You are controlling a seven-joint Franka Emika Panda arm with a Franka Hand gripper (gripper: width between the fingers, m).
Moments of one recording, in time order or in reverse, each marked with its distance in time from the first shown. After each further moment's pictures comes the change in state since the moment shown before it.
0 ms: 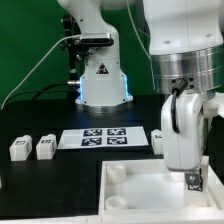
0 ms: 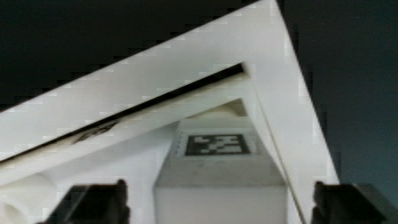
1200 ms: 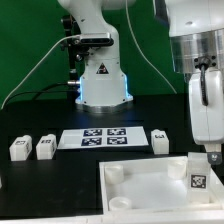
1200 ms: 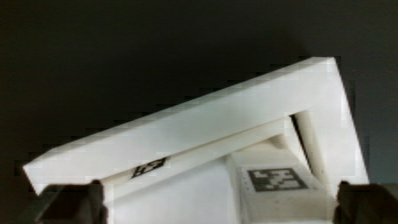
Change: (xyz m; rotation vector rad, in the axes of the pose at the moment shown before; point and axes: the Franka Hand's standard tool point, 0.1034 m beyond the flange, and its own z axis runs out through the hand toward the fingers) arm -0.024 0.035 -0.015 0.021 -0.026 -0.055
